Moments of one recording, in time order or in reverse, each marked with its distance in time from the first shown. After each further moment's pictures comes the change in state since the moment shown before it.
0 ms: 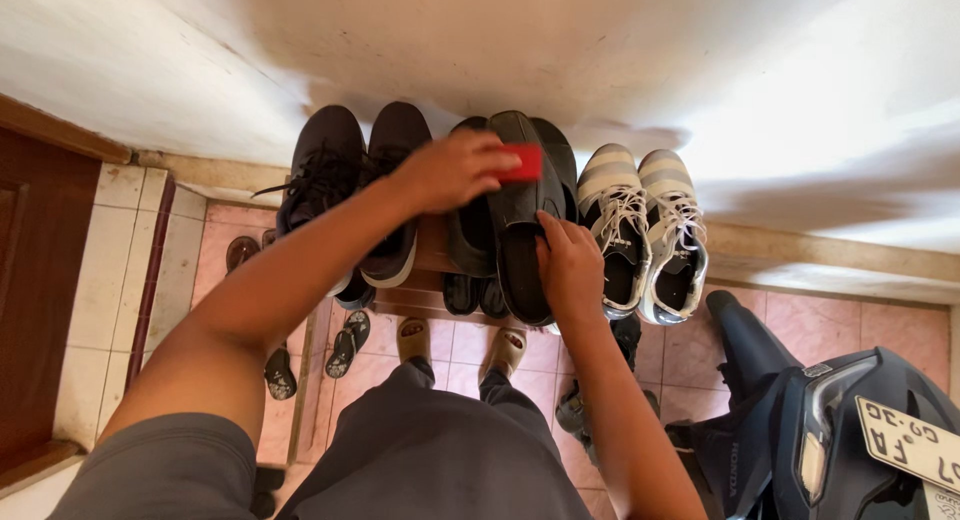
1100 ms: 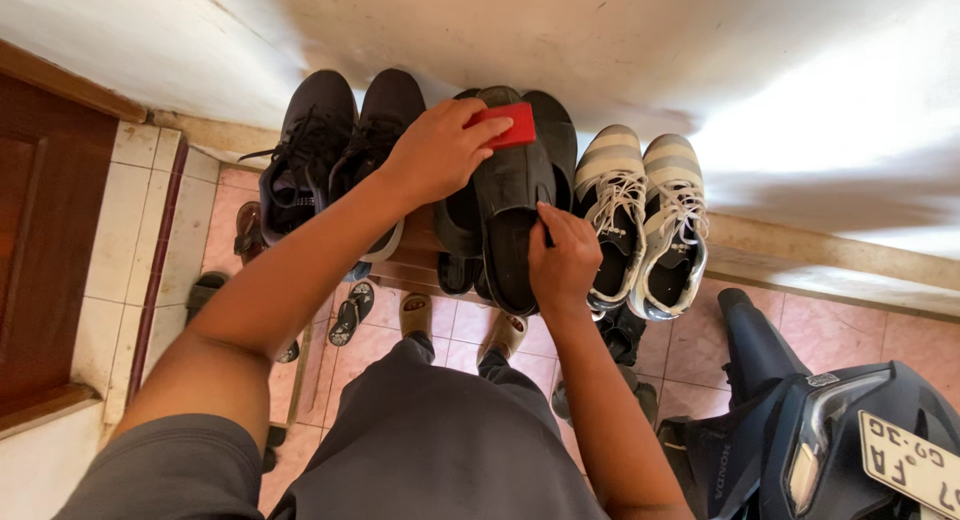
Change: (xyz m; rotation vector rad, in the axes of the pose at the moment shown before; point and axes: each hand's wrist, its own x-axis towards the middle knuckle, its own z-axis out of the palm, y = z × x) left_hand 0.013 0.051 -0.011 0.169 0.055 -0.171; right_hand -0.011 0.015 0.007 0.186 0.245 0.035
